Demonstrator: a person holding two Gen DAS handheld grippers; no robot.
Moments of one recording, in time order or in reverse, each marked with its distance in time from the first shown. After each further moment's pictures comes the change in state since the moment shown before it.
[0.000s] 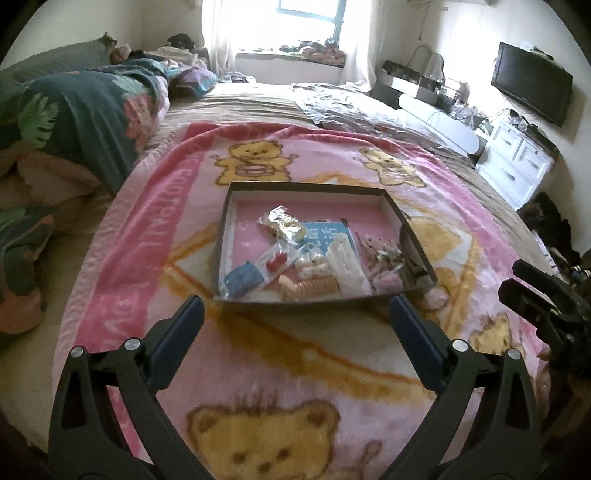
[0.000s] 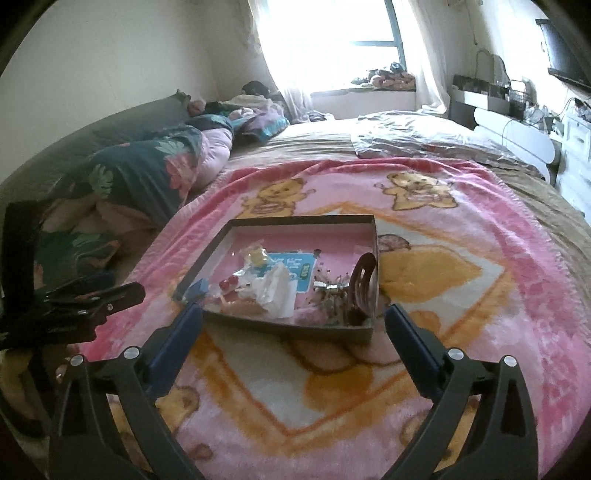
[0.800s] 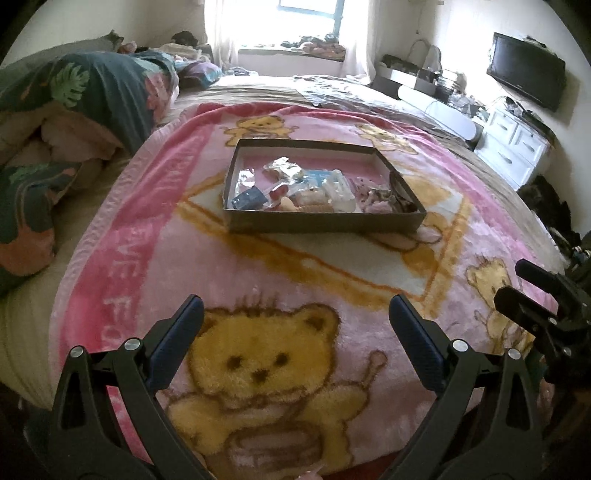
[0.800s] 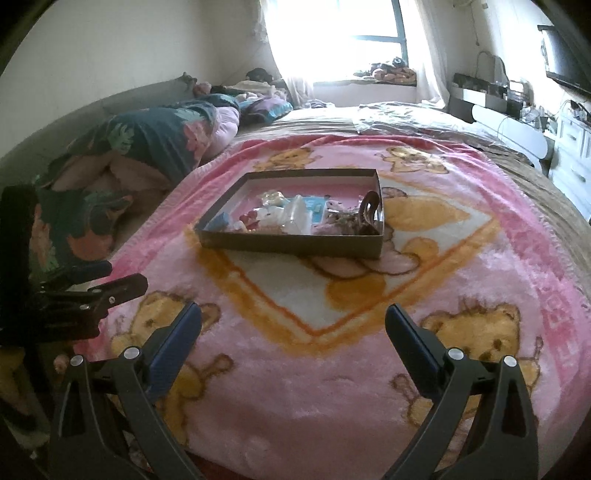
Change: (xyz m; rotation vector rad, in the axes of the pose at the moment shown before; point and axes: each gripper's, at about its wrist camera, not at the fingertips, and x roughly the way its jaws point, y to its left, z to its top) left arm -0.034 -0.005 -0.091 0.008 0.008 0.022; right arm -0.039 0.036 -0.086 -0.024 0.047 -0.018
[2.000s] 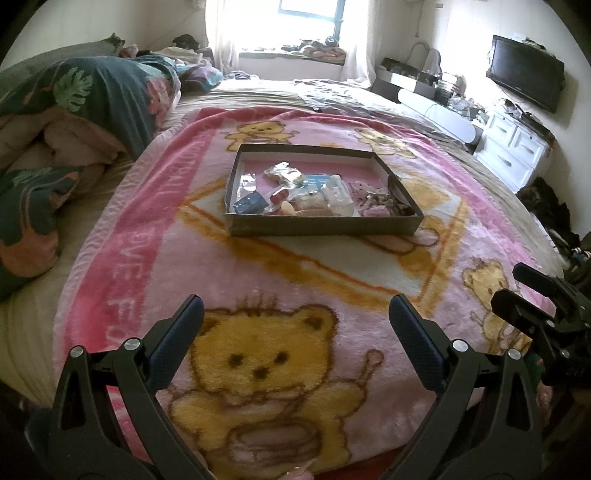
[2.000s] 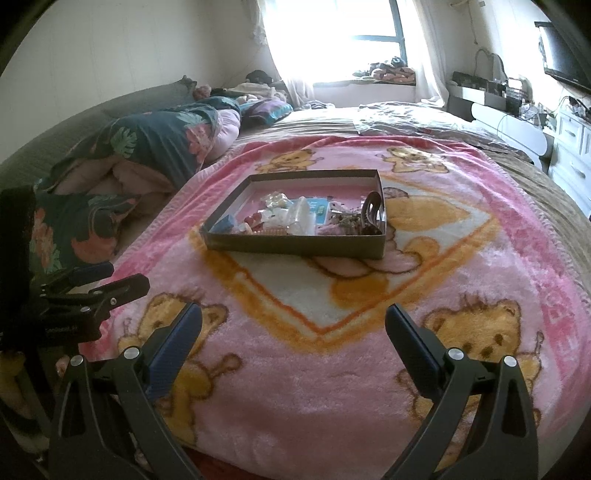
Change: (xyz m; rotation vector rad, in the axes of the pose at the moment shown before) left arm -0.010 -0.002 0.001 -0.003 -0.007 -0.002; right arm -0.005 0.003 0.003 0.012 -0.003 0.004
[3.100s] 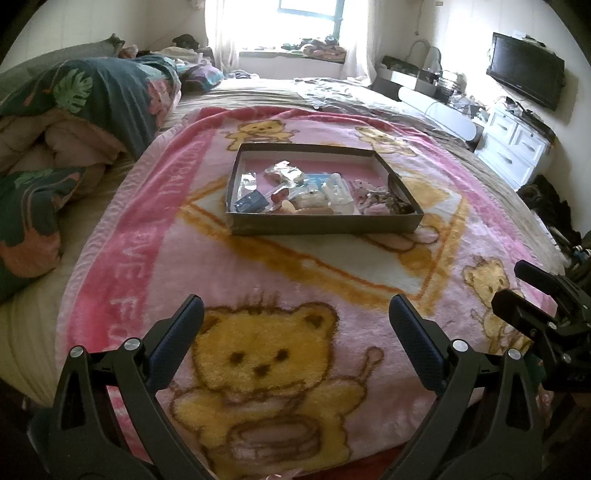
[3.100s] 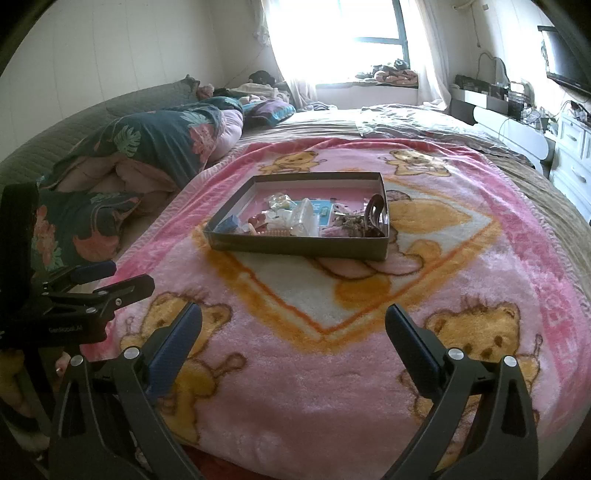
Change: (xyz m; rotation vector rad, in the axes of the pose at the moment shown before) left arm 0.000 0.003 0.002 0.002 0.007 -0.001; right arm -0.001 0.004 0.000 -0.004 -0.001 -0.003
